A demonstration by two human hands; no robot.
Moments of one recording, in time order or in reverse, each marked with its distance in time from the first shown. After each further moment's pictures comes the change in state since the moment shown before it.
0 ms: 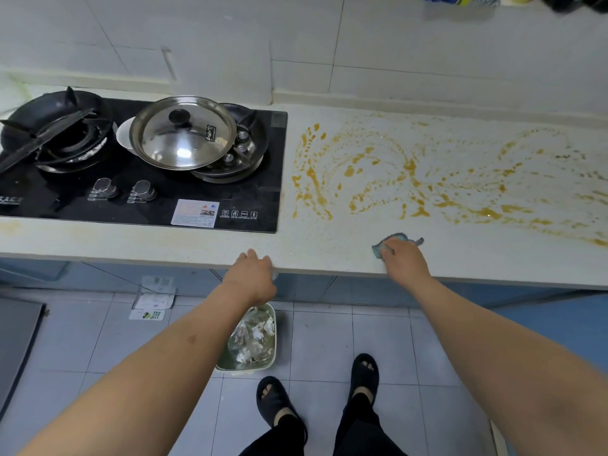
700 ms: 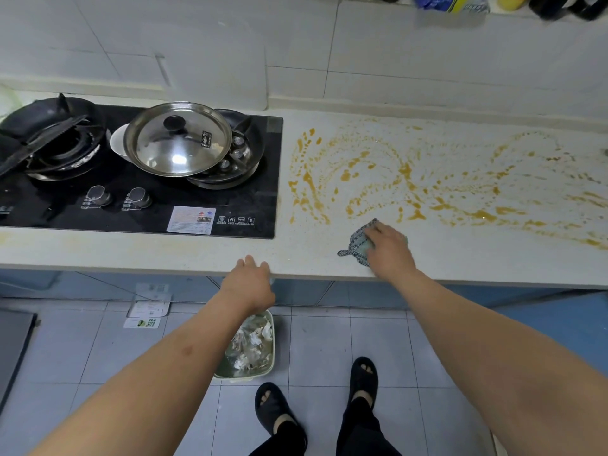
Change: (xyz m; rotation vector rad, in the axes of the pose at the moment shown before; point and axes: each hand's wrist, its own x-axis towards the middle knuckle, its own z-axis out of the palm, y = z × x) left_hand 0.004 -0.004 0.006 -0.018 -0.007 0.002; right_hand 0.014 -0.032 0.008 -0.233 0.022 -0.124
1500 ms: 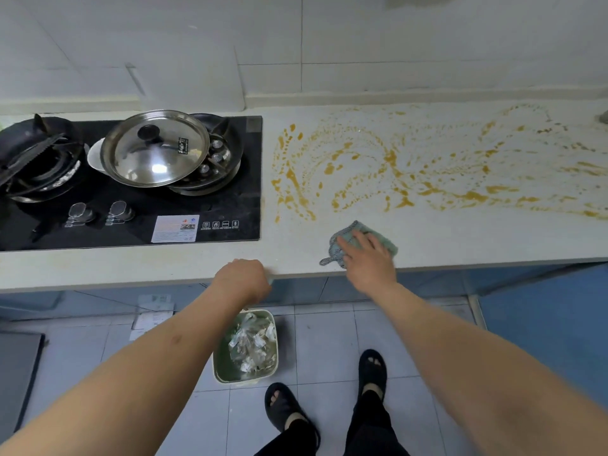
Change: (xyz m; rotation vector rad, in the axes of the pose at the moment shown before) left_hand 0.011 0.025 -0.024 0.021 -0.068 -0.095; right_hand -0.025 0.004 0.045 -0.085 -0.070 0.032
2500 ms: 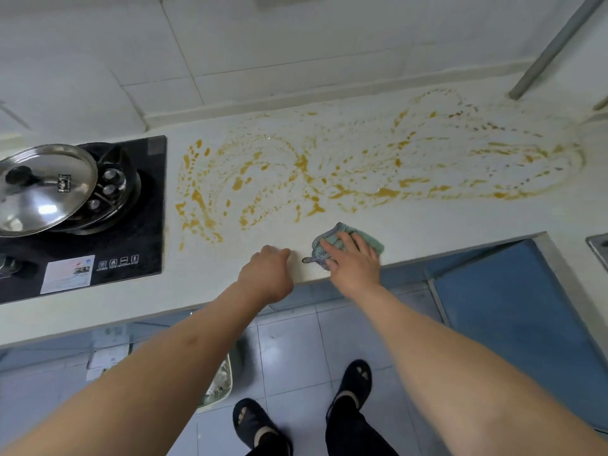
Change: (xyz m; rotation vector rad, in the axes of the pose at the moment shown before) left_hand 0.026 0.236 -0.028 -0.111 0.061 0.249; right_hand -0.007 0.166 -0.028 0.107 0.080 0.113
